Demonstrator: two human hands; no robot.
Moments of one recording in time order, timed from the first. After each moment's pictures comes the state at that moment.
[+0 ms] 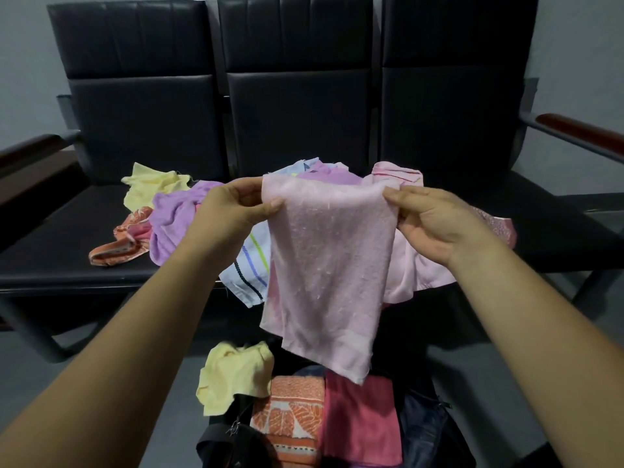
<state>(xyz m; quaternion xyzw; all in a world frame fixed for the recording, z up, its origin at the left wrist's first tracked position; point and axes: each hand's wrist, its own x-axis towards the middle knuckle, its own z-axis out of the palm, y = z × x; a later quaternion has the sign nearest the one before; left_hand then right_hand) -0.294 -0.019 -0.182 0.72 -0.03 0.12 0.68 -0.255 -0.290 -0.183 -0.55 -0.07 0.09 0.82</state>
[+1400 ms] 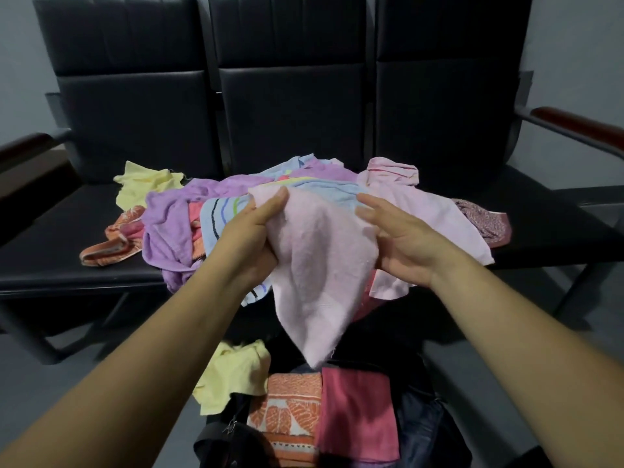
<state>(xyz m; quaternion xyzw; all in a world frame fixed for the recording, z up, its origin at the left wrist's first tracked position) -0.298 -0.062 -0.198 0.51 0.06 -0.01 0.86 -0.262 -0.282 -0.214 -0.59 -0.08 0.21 0.77</state>
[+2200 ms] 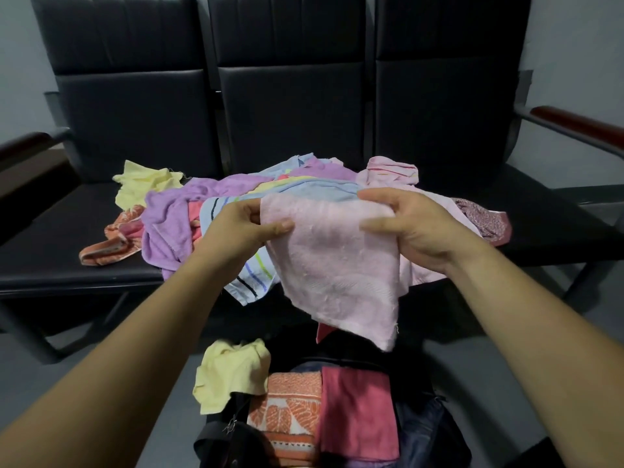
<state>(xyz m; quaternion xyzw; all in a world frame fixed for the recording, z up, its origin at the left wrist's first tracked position) -0.293 -0.030 -0.205 0.76 -0.02 0.06 0.65 -0.250 -0.296 -0.205 -0.68 -0.15 0.12 0.71</state>
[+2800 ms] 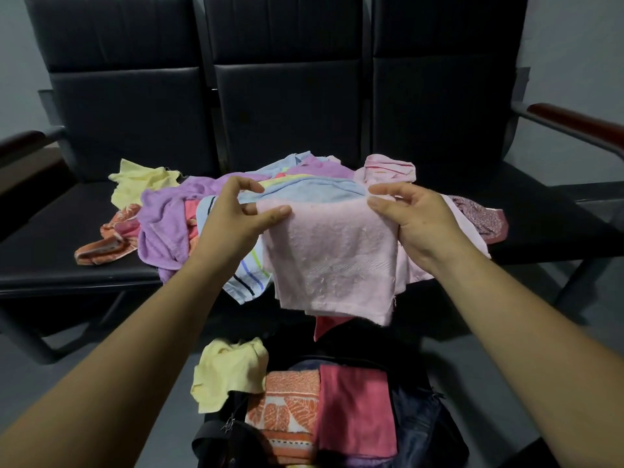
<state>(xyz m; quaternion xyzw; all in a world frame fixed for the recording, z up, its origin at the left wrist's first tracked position) -0.294 -0.033 -0.207 0.79 0.00 0.15 0.60 -0.249 -0.292 -0.215 -0.67 -0.07 -0.03 0.74</state>
